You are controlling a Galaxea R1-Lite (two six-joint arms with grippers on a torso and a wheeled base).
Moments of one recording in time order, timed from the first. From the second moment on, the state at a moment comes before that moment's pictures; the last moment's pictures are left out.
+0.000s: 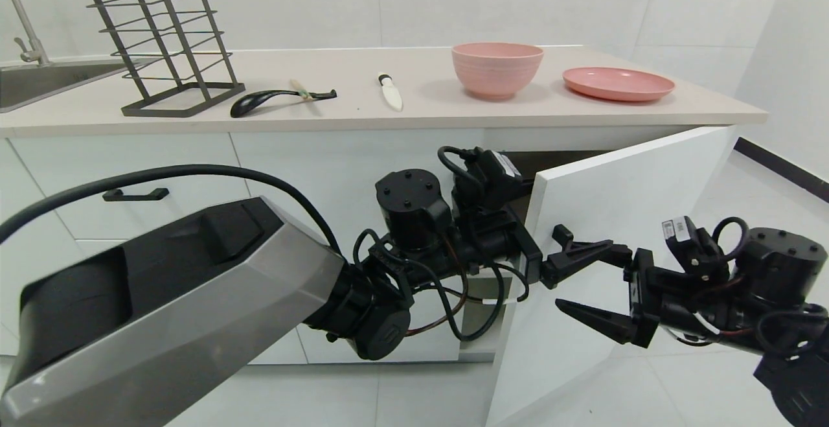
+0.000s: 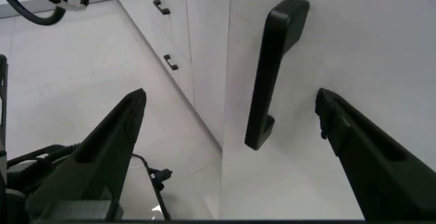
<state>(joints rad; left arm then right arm) -0.84 2.29 -1.27 -1.27 -0.57 0.04 0.13 1.98 -0.24 -1.57 0.95 -0.15</state>
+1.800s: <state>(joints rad) -1.01 2.32 -1.17 -1.36 -0.53 -0.02 0.03 1.21 -0.22 -1.57 0.88 -0.15</state>
